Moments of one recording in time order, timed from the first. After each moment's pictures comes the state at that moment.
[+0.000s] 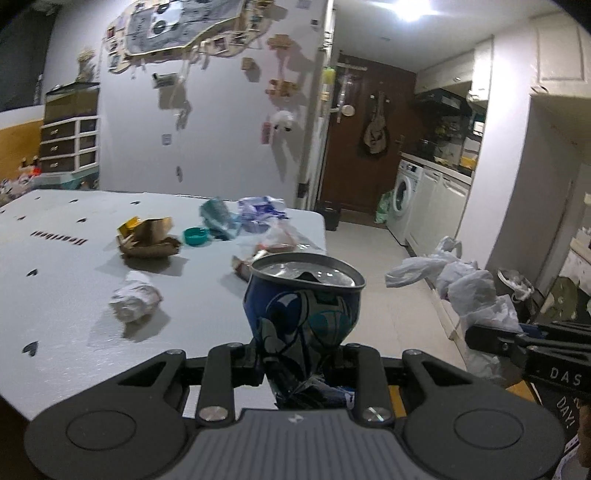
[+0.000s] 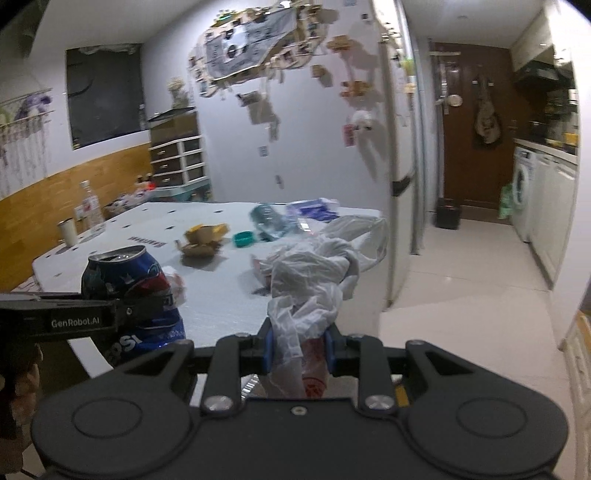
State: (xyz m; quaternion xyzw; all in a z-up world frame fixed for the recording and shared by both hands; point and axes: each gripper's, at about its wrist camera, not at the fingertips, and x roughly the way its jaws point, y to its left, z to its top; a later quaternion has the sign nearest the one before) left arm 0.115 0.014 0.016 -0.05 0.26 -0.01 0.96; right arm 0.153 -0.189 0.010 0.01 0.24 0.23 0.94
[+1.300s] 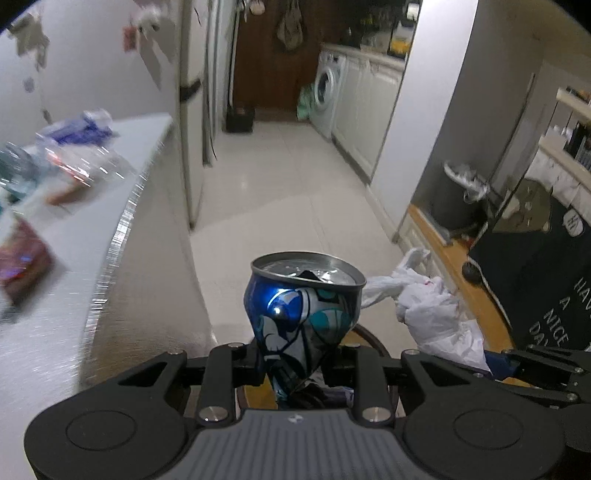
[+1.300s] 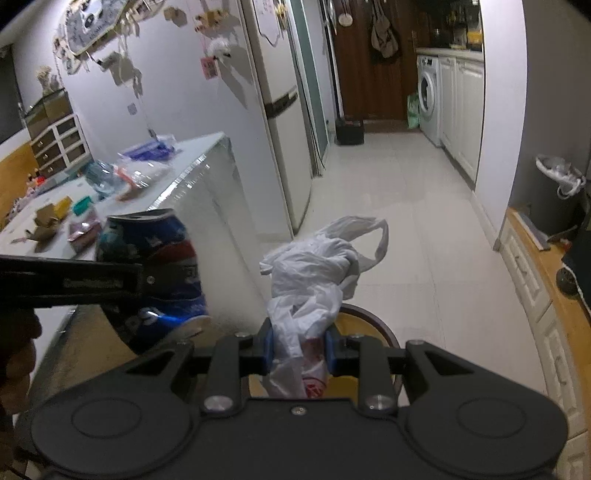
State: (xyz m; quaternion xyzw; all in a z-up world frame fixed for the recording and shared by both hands) left arm 0.328 -0.144 -0.080 0.00 0.42 -0.14 0.89; right arm 0.267 -0.314 -0.089 0.06 0.37 0.08 0.92
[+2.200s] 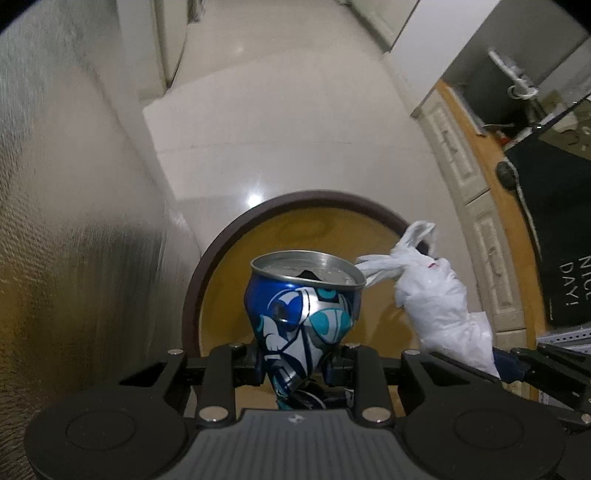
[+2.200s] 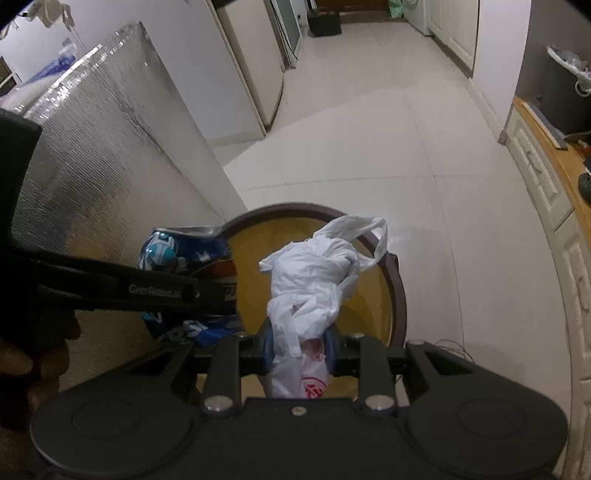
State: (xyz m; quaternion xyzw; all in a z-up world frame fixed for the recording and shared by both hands) left arm 0.440 -0.175 -0.248 0.00 0.62 -0.14 0.77; right arm 0.367 -0.332 -0.222 0.10 0.53 0.06 0.84
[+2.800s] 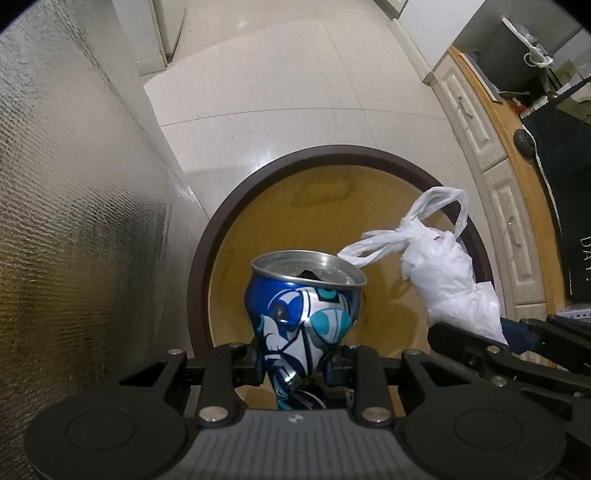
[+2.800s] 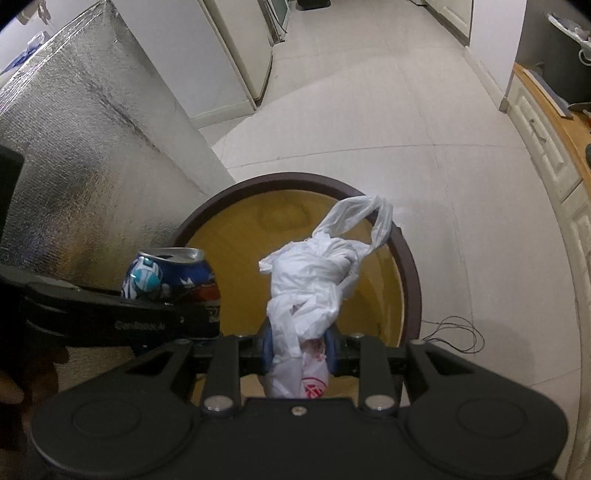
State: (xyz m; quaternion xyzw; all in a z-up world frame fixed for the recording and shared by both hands) left arm 0.444 -0.179 -0.280 0.03 0.65 -0.13 0.75; right arm 0.388 -0.332 -0.250 0.12 0.56 0.06 0.81
